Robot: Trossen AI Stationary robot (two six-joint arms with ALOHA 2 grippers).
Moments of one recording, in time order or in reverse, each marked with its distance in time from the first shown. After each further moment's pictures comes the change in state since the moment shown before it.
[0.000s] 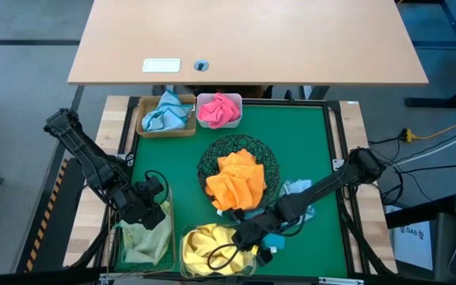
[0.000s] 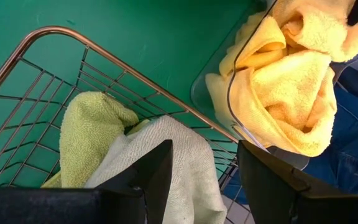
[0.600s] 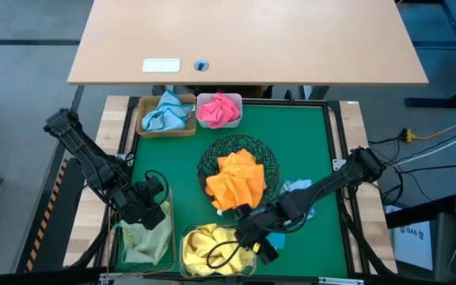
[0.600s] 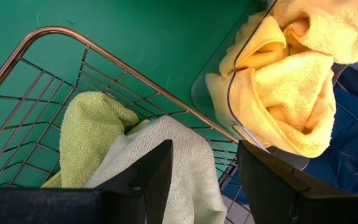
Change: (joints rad) left arm 0.000 0.000 0.000 0.000 0.001 0.000; right arm 0.000 -0.007 0.148 -0.276 0.006 0.061
